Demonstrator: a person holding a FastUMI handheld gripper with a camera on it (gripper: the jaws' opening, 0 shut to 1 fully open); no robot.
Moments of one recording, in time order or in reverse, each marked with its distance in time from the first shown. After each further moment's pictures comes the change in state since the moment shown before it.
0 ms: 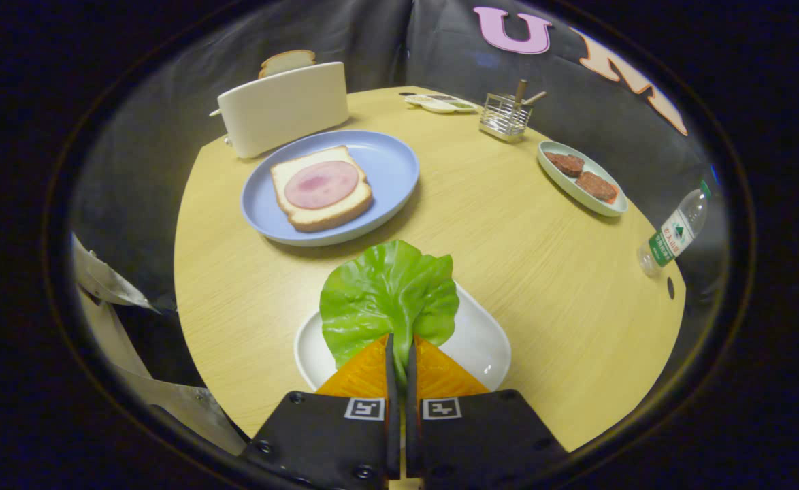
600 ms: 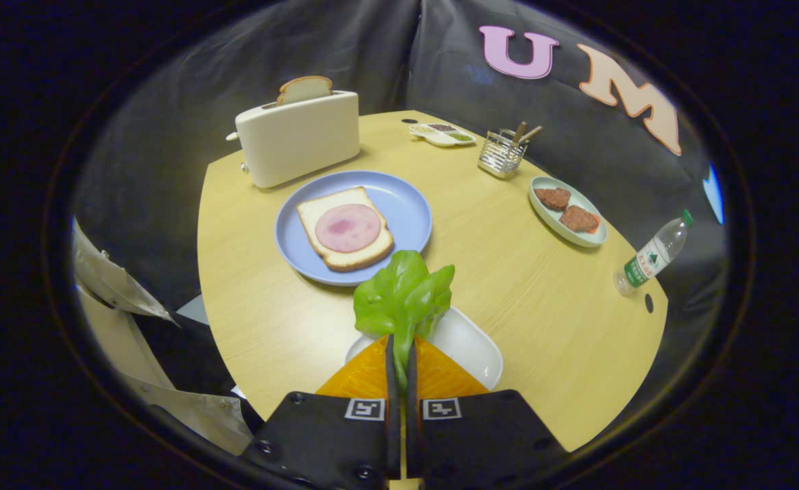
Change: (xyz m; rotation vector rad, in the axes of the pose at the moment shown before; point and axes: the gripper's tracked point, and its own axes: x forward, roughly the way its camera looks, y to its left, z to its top) arm -0.046 0.022 0.048 -0.012 -0.091 -0.079
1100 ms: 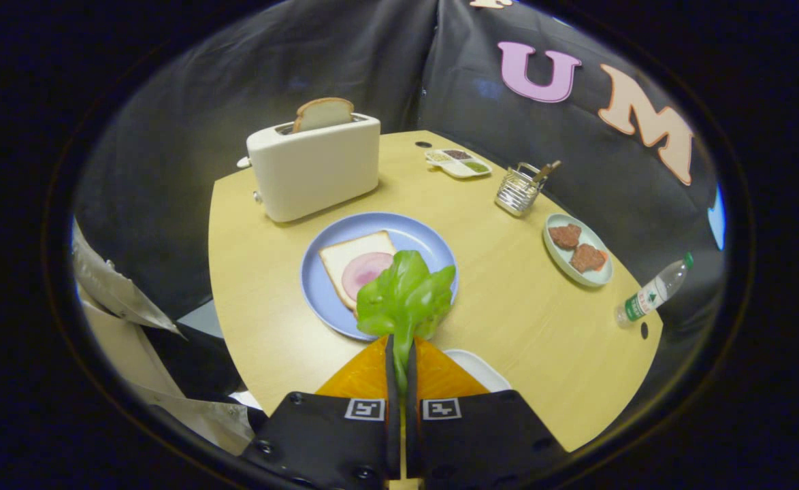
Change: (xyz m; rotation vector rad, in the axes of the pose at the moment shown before) arm 0.008 0.038 0.060 -0.030 -0.051 0.007
